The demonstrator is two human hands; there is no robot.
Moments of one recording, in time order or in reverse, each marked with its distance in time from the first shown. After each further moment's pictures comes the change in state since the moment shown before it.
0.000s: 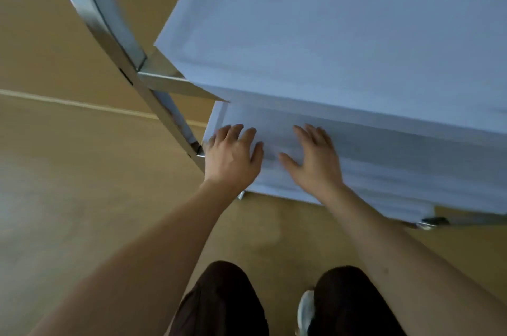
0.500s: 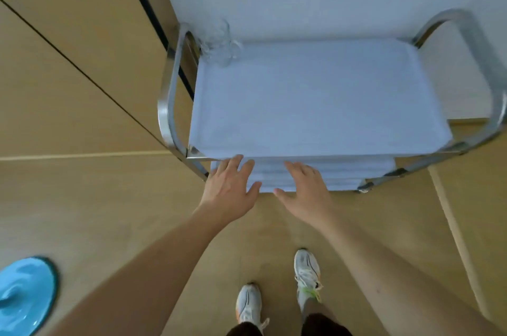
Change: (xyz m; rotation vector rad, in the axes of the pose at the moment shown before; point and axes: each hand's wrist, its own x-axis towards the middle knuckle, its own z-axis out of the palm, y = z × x) left_hand -0.035 0.108 -0.278 0.067 -0.433 0.206; right_hand -0.145 -0.122 -0.247 0.122 -0.171 0.244
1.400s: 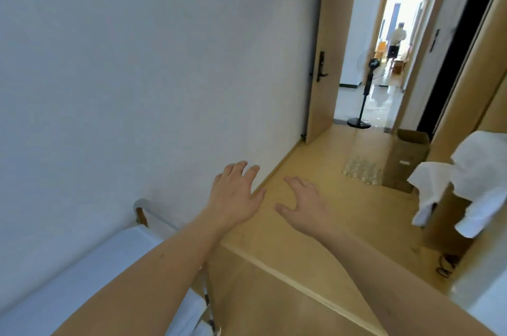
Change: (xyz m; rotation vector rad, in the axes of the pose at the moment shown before) left_hand -0.008 0.575 -0.174 0.010 0.242 1.135; right_hand -0.335 0.205 -0.375 -0.017 0.992 0.588
